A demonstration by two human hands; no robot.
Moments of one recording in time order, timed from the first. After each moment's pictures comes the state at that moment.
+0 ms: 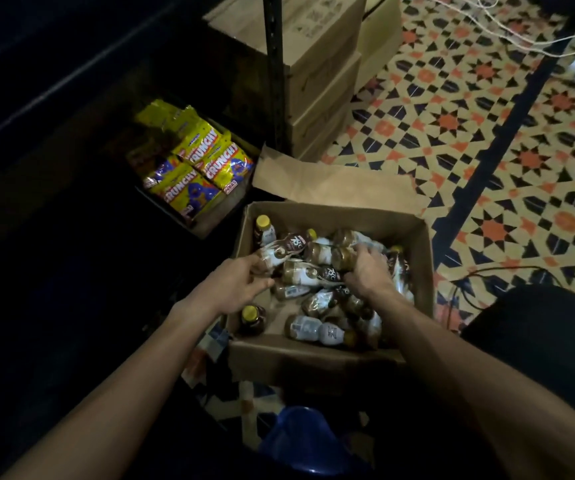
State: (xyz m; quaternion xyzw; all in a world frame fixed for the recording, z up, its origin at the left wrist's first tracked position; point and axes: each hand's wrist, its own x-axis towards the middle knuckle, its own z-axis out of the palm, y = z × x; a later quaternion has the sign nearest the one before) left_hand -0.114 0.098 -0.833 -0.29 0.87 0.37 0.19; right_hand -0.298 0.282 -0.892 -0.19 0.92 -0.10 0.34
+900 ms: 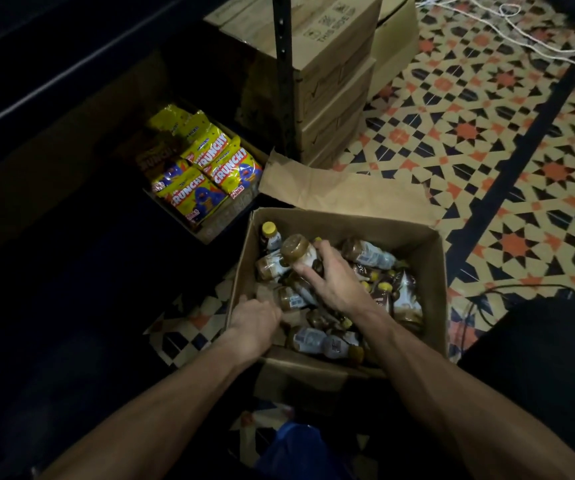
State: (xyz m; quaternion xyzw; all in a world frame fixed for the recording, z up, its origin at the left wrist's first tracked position) left_hand -0.125 0.156 -0.870 -0.18 0.91 0.03 0.38; right_hand -0.271 0.251 -0.905 -0.36 0.81 -0.32 0.33
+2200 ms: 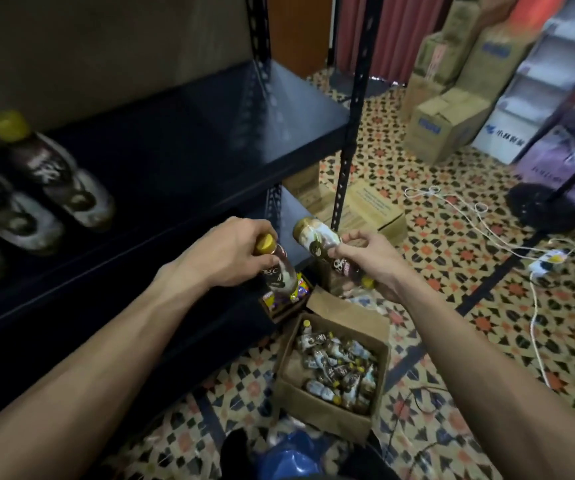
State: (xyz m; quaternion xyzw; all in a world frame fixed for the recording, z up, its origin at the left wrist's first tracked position) left_hand -0.067 0.098 -0.135 -0.29 0.94 0.18 -0.01; right_hand -0.277 0.232 -0.190 -0.23 0.72 -0.46 0.47
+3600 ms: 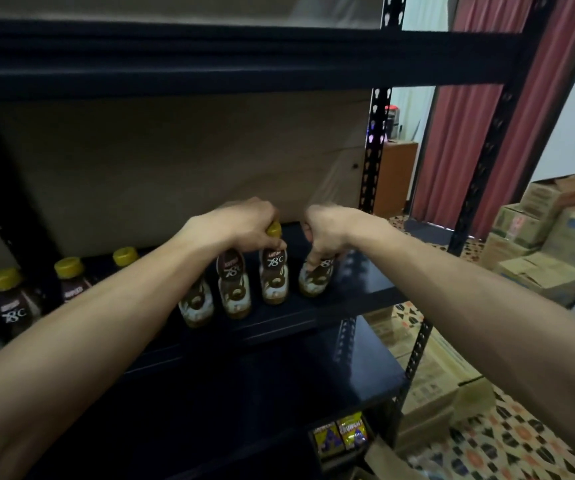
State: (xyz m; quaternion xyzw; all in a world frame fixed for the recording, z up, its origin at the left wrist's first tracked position) left_hand 0.021 -0.006 0.052 -0.45 0.89 -0.04 0.01; right_hand -0.150 0.034 0.043 -0.73 0.67 -0.02 0.12
